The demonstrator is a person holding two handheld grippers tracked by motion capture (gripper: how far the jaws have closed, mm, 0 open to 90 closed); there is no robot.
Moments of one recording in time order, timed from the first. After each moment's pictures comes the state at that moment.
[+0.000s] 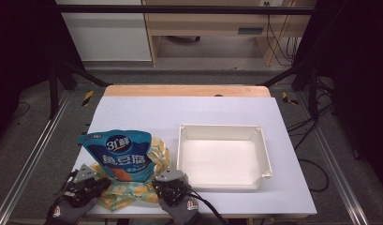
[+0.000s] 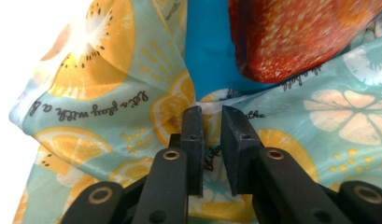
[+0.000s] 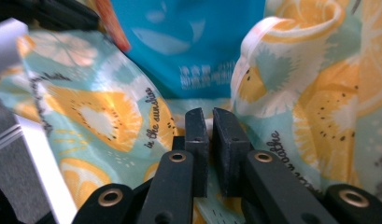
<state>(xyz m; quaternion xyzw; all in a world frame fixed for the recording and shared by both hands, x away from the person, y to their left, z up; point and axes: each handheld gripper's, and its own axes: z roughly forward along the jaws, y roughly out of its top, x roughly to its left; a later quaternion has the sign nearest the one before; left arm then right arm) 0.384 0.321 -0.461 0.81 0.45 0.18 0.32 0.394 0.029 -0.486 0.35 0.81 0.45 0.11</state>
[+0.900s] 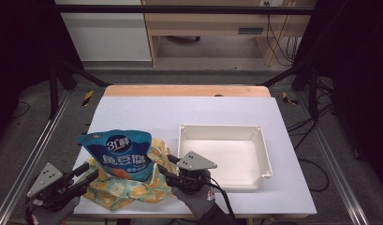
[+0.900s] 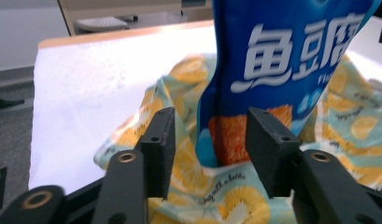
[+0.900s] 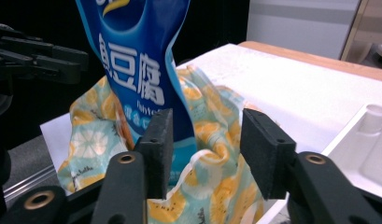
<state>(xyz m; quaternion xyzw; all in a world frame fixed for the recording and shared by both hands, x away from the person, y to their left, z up) 0.353 0.345 -0.403 0.71 0.43 0.25 0.49 0.395 -0.024 -0.400 0.31 0.75 0.56 0.16</state>
